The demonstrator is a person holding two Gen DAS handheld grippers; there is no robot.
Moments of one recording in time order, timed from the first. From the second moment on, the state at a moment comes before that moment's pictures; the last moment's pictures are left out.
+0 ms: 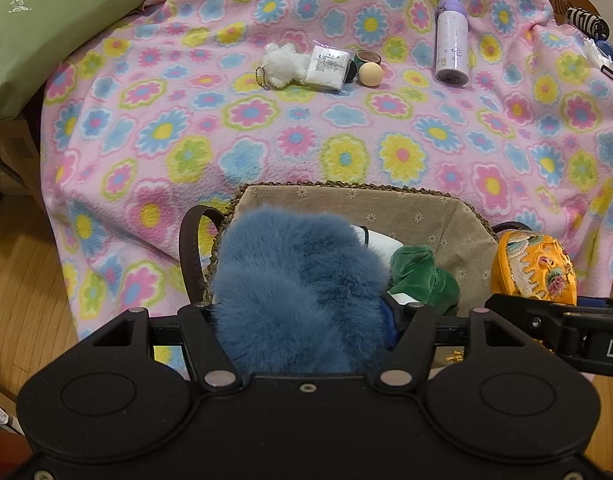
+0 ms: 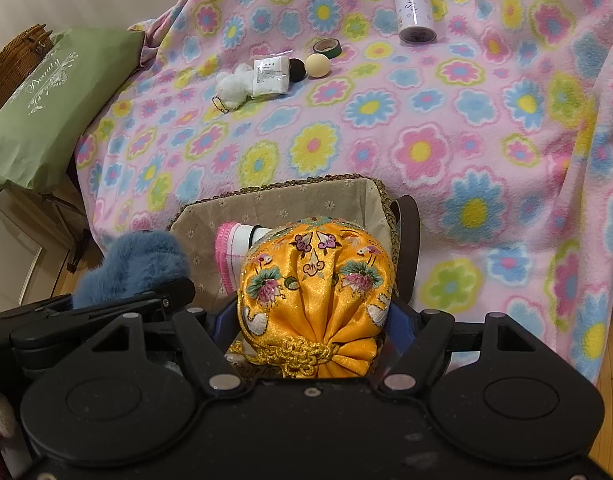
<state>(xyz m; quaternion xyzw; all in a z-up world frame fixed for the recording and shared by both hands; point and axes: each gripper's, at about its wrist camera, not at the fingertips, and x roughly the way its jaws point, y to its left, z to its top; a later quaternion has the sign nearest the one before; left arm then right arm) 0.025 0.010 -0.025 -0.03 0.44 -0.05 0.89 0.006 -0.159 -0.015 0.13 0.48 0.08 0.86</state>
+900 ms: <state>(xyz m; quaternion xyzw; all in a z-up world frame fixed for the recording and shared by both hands) 0.018 0.007 -0.011 -0.03 0.41 -0.04 0.91 0.003 -0.161 -0.010 0.12 0.47 0.09 0.87</state>
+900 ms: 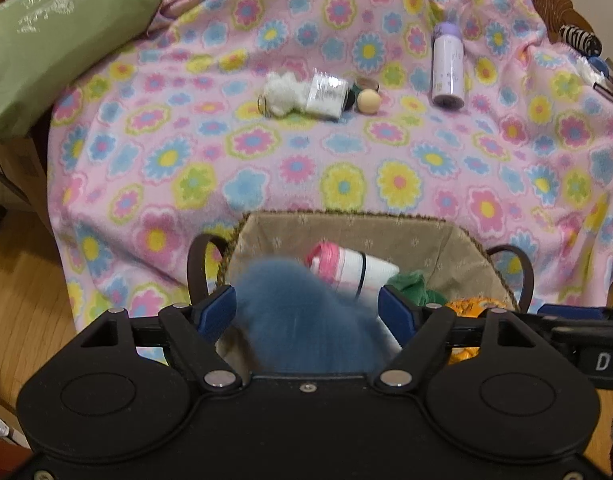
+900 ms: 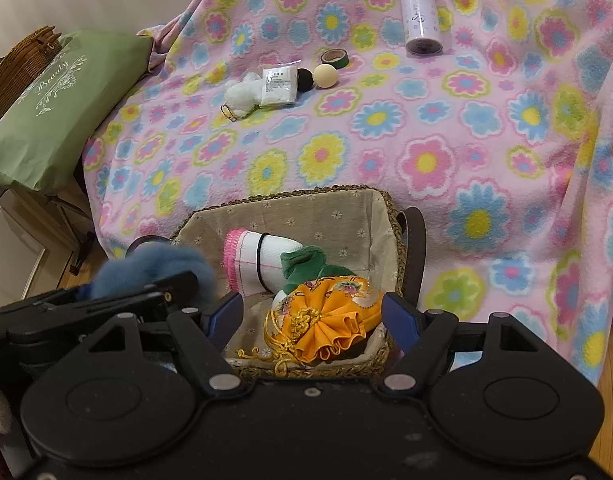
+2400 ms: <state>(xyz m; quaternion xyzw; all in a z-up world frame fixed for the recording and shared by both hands) 0.020 0.007 -0.019 -0.02 0.43 -0.03 0.90 0.003 -0.163 -0.010 0.12 0.47 0.09 0.87</state>
